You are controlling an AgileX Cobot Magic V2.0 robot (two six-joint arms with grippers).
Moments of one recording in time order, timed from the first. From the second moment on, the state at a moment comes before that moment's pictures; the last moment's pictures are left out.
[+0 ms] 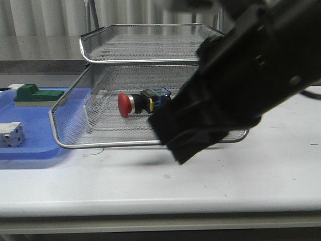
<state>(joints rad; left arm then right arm) -0.21 0.20 -0.38 -0.29 0.37 0.32 0.81 1.43 -0.72 0.38 0.15 -0.33</state>
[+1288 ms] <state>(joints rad) -0.21 0.20 -0.38 -0.29 0.37 0.32 0.66 1.90 -1.21 0.31 0.17 -0.34</state>
